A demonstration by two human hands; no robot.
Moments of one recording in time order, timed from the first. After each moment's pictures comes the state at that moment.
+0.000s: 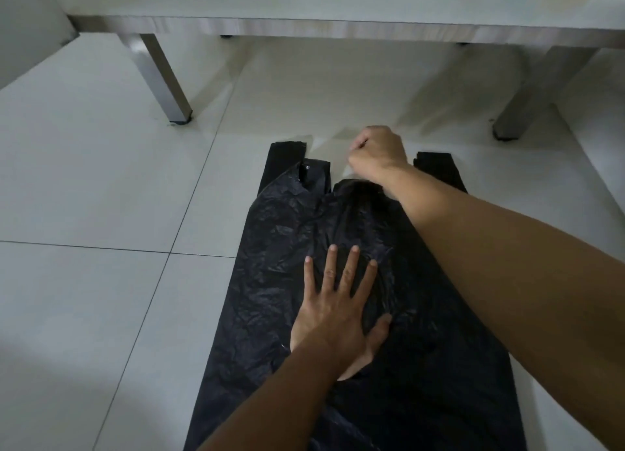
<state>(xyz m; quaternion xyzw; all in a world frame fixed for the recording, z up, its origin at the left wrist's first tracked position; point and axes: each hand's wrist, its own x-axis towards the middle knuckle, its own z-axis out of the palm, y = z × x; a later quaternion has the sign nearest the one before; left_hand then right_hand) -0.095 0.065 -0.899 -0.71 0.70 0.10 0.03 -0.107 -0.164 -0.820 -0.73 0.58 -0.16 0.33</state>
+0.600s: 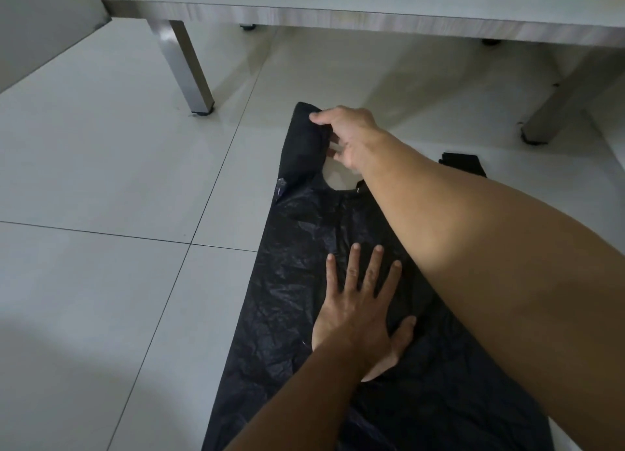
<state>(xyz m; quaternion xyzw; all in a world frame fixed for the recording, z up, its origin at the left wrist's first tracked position) -0.094 0.064 -0.901 -0.70 0.70 0.11 0.01 -0.022 -0.147 -0.801 -0.47 0.52 -0.26 0.67</state>
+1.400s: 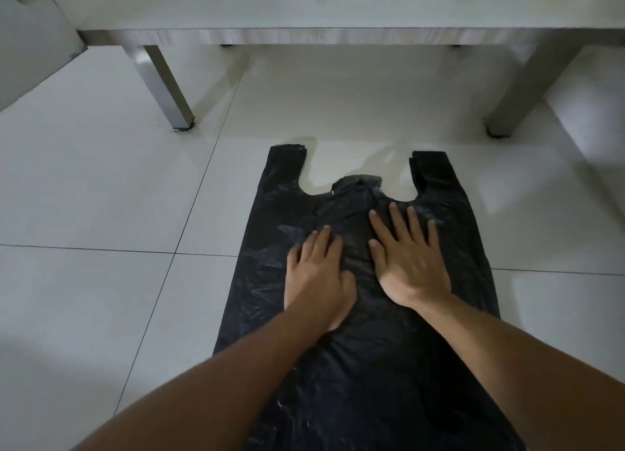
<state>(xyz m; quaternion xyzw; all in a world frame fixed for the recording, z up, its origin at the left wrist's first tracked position) -0.071 0.043 -0.886 -0.77 0.61 0.11 -0.14 -0.210 -0.056 -0.909 -0.86 0.51 0.03 0.05</state>
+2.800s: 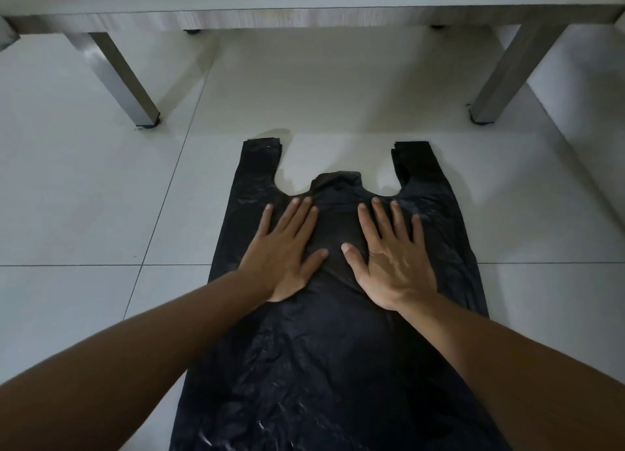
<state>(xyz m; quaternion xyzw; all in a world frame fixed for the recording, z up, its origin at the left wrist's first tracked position) -0.010 0.000 -0.902 -0.67 0.74 0.04 0.03 -0.208 -0.057 -0.913 -0.85 0.52 0.03 0.05</state>
